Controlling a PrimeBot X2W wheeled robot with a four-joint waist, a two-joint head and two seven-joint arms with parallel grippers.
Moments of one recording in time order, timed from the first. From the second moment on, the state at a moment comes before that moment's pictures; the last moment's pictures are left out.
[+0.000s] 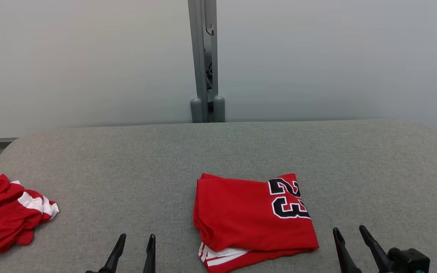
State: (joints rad) left arm 0.19 0.05 -0.18 0.15 -0.24 0.03 -0.26; right arm 0.09 -0.07 0.12 0.30 0.23 0.13 -0.26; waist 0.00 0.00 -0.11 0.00
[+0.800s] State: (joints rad) left arm 0.08 0.05 -0.23 0.17 -0.21 -0.01 -0.26; right arm -0.37 -0.15 0.27 0.83 0.81 0.13 -0.10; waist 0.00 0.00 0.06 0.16
